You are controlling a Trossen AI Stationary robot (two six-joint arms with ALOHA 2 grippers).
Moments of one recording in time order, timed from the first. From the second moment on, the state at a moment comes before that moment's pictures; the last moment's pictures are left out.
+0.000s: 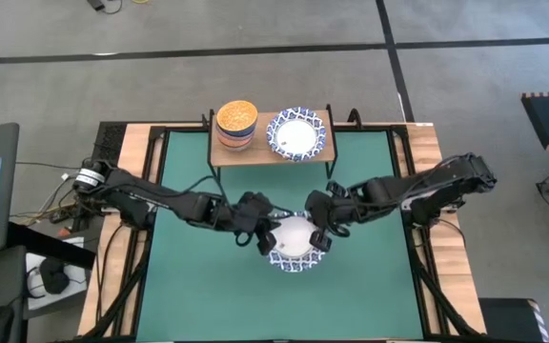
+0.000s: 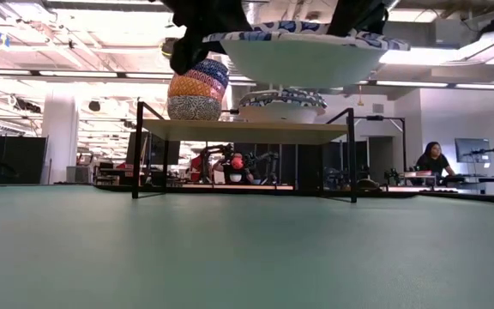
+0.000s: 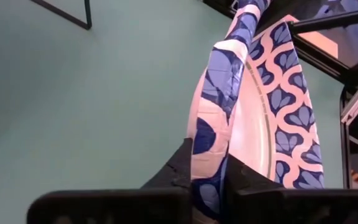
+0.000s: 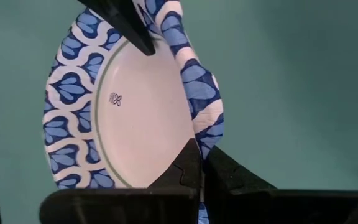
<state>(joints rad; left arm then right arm) -0.23 1.58 1.16 -0.18 -0.31 -0.64 0.25 1.49 1.38 -0.86 0.27 0.55</state>
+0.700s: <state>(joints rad) -0.07 1.58 1.29 -0.21 -0.27 -0.46 0.19 1.42 1.56 -1.32 0.37 0.76</state>
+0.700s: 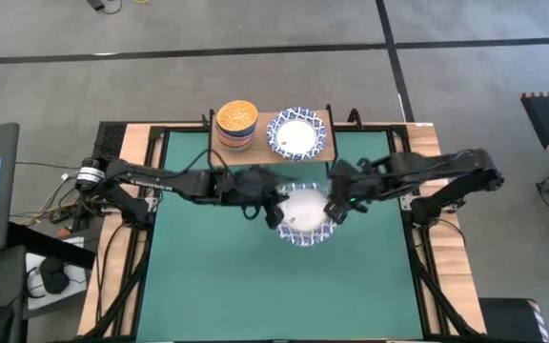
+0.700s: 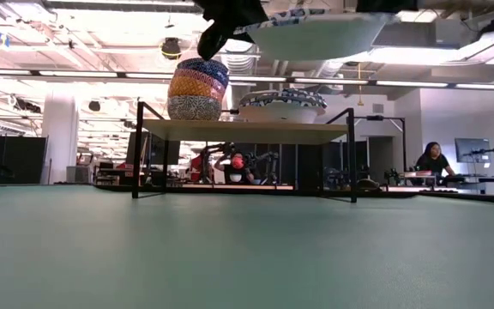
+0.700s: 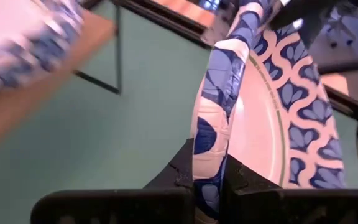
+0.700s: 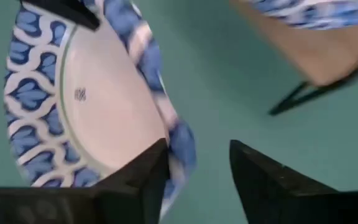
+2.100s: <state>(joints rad) 0.32 1.60 1.48 -0.18 -0.45 -0.36 0.15 1.19 1.59 -1.52 0.55 0.83</state>
